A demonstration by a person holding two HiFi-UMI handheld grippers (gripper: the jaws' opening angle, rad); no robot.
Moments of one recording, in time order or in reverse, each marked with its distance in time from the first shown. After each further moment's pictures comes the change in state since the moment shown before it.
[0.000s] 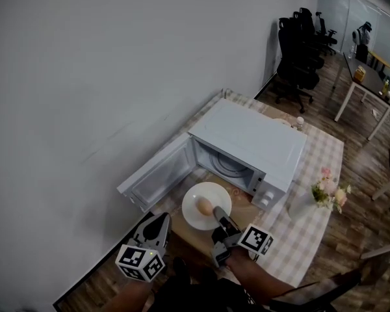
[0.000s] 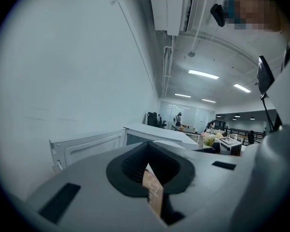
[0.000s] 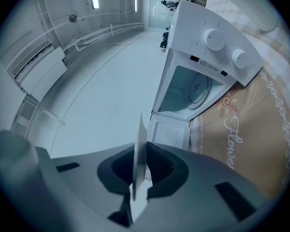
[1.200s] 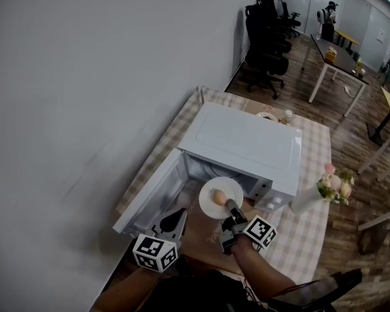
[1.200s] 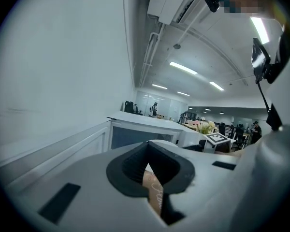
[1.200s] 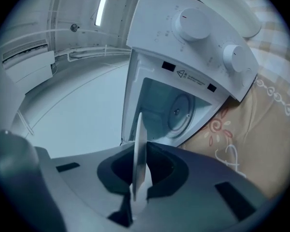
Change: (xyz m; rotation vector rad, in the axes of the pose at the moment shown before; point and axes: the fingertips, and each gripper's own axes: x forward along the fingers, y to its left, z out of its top) left arm 0.123 0.044 -0.022 0.069 0.140 -0.335; right arm 0.056 -0.088 0.065 0.001 -0.335 -0.233
